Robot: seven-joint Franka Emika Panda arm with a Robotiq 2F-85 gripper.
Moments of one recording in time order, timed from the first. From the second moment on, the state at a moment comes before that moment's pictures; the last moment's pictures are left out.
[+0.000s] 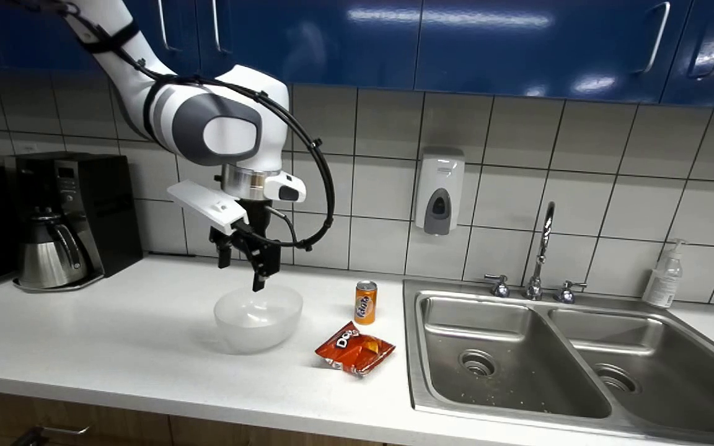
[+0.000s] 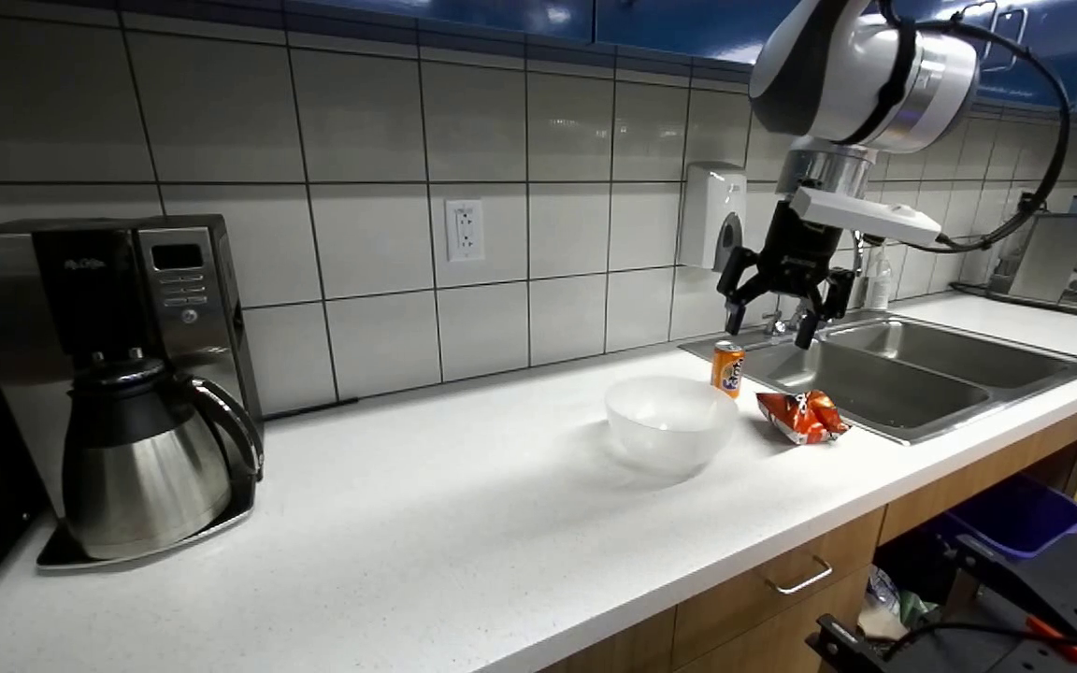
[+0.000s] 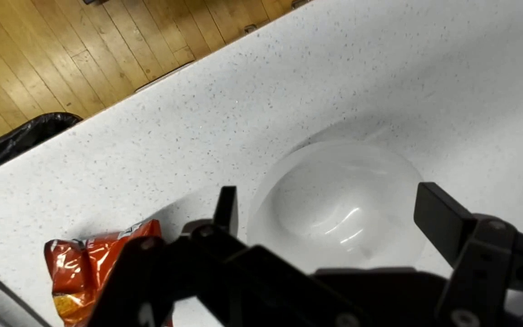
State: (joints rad) arm -0.10 -0.05 -0.20 -2.53 0.30 2.49 -0.14
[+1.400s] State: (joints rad) arm -0.26 0.39 -0.25 -2.16 0.43 2.59 0.31
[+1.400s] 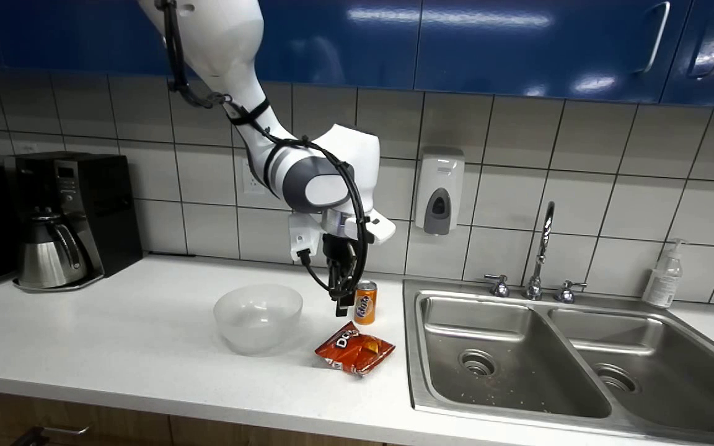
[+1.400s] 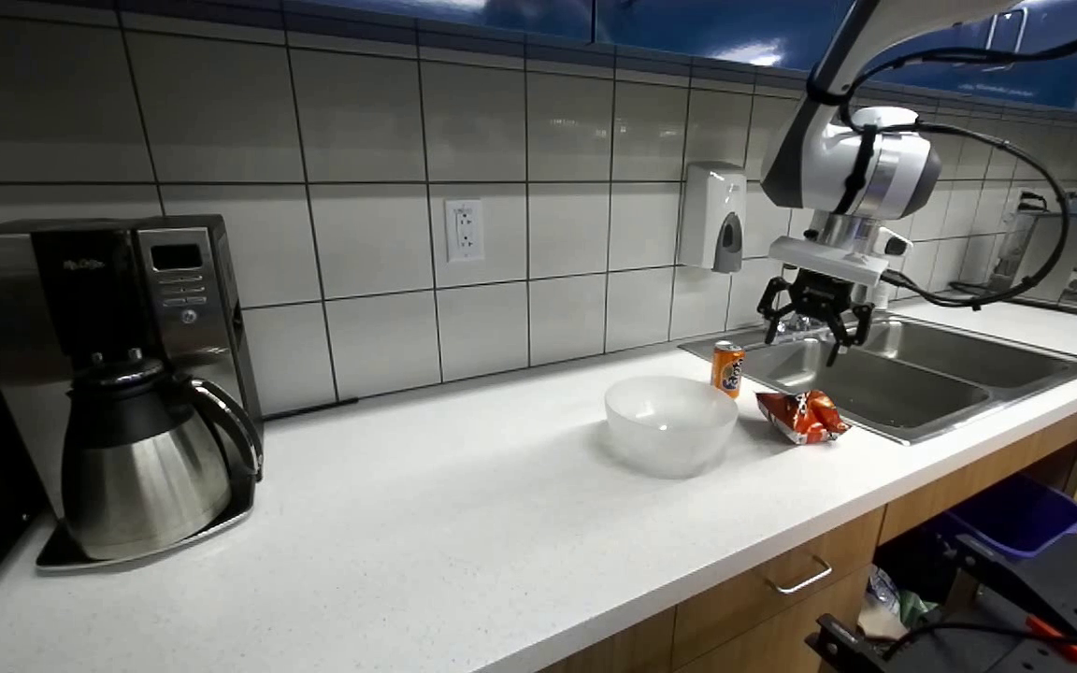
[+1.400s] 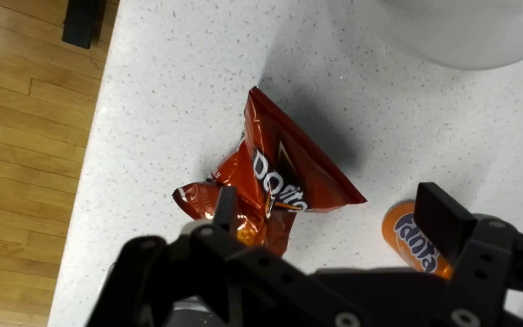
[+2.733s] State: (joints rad) arm -0.30 0.65 -0.26 -1.97 0.43 2.61 0.50
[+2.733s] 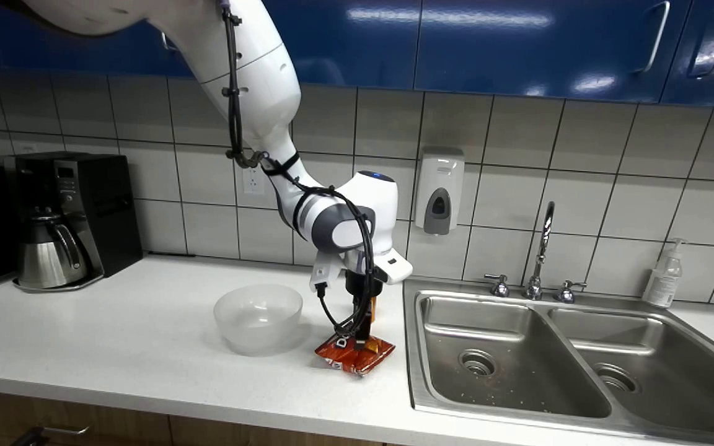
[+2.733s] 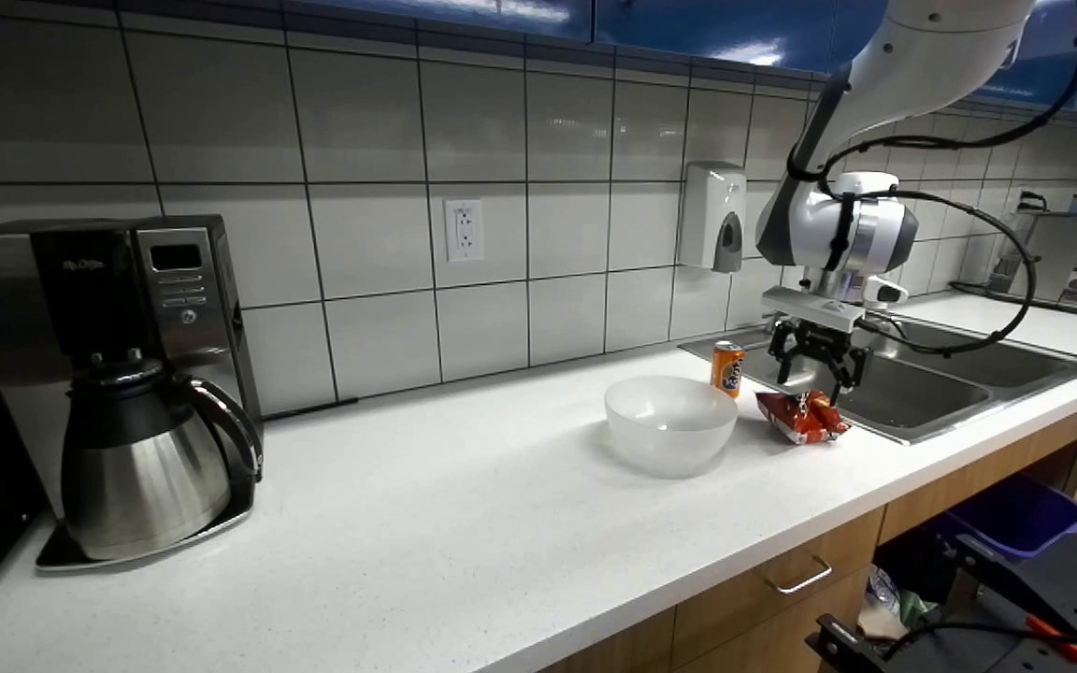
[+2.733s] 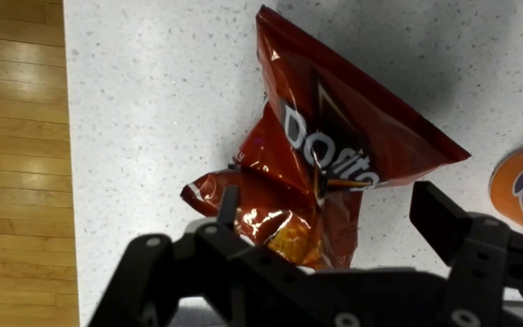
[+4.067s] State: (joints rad) arm -0.28 0.64 -0.24 -1.96 0.43 2.61 0.49
